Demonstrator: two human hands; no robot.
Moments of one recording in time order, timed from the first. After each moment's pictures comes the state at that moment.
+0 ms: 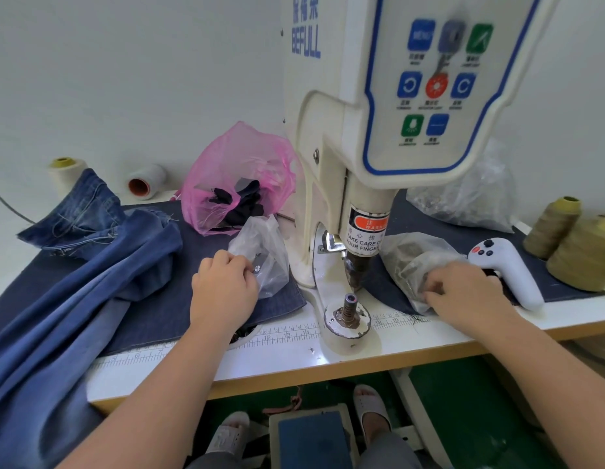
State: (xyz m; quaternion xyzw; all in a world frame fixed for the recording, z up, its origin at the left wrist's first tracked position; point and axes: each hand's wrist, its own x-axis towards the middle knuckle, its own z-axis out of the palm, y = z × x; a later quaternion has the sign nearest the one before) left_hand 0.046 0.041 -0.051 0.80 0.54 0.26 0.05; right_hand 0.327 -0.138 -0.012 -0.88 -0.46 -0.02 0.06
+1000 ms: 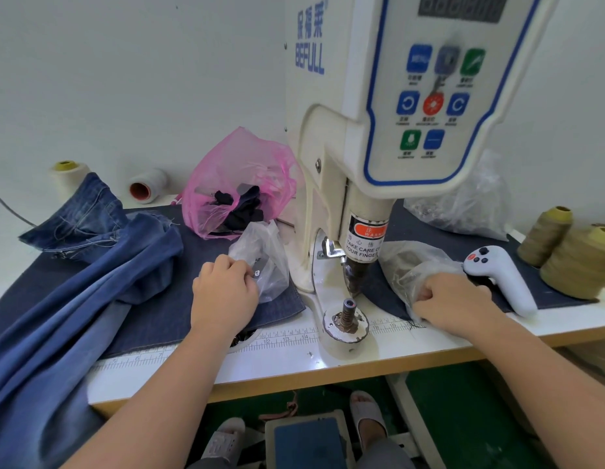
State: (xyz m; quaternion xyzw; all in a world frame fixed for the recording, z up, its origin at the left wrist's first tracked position) left_hand 0.046 0.041 -0.052 0.80 0.54 0.26 0.05; right_hand 0.322 -0.129 -0.013 -0.91 -0.41 0.08 0.04
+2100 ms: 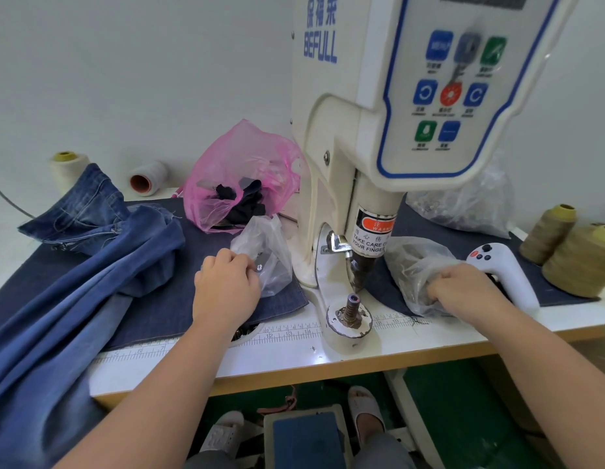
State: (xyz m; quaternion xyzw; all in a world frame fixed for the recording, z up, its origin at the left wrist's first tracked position) left_hand 0.045 0.047 -0.057 0.80 0.53 0.28 0.05; right_hand 0.321 -0.132 0.002 -0.90 -0.33 0.16 0.24
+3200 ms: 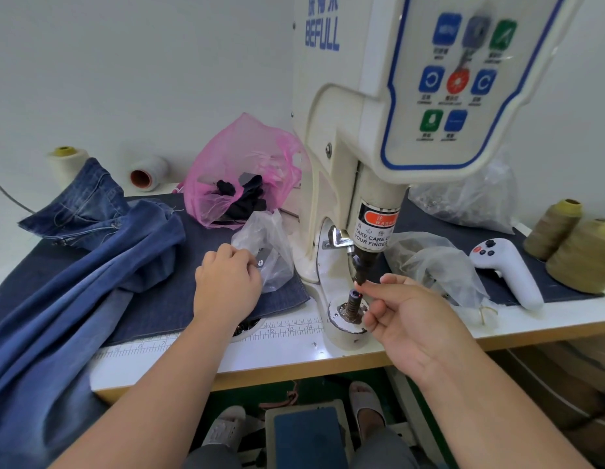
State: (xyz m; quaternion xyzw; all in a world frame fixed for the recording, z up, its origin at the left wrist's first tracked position) left_hand 0.045 0.047 -0.057 0.80 0.54 0.27 0.04; right_hand 0.192 -0.138 0.019 -0.54 -0.07 0.46 0.70
